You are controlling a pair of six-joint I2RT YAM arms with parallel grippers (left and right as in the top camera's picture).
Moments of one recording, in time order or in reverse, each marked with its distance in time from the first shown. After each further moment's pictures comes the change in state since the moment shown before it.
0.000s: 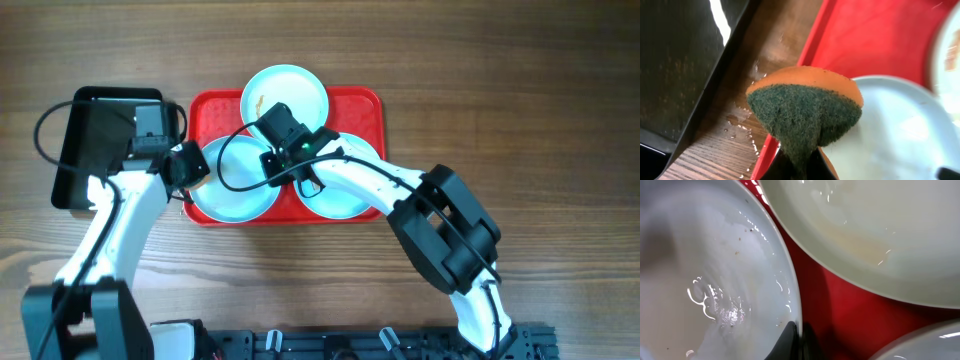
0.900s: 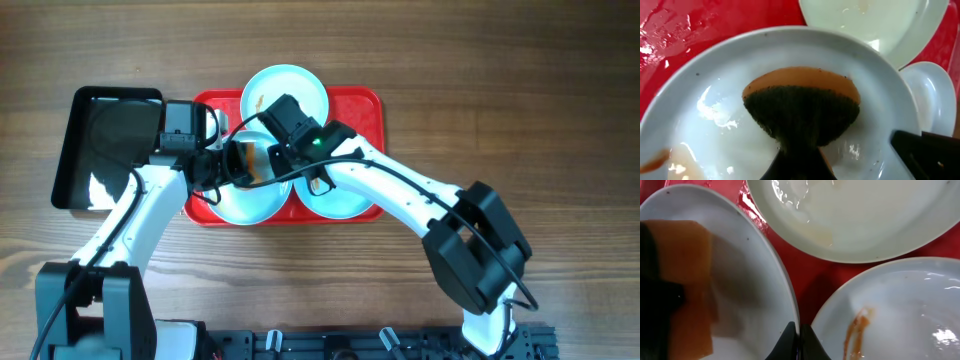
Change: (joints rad) left arm -0.117 0.067 0.004 0.031 0.371 0.000; right arm 0.001 -0.133 0.001 -0.147 0.085 0.061
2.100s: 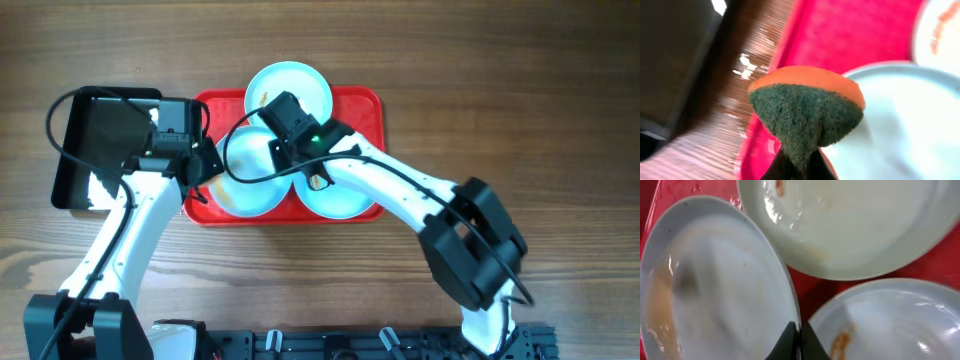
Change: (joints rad) left arm -0.005 -0.093 0.041 -0.114 -0.442 -0.061; right arm -0.012 0.009 0.019 0.021 0.086 -0.023
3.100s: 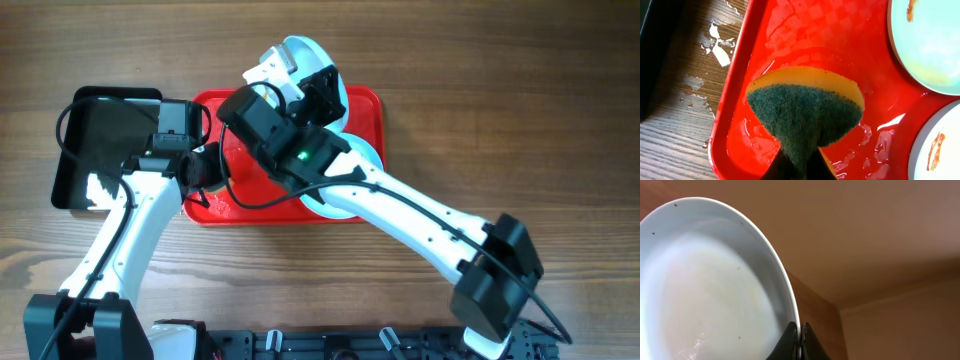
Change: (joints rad) left arm 0.001 0.000 0.000 -0.050 0.128 0.002; right arm 0.141 -0.116 0.151 0.043 1.138 -0.638
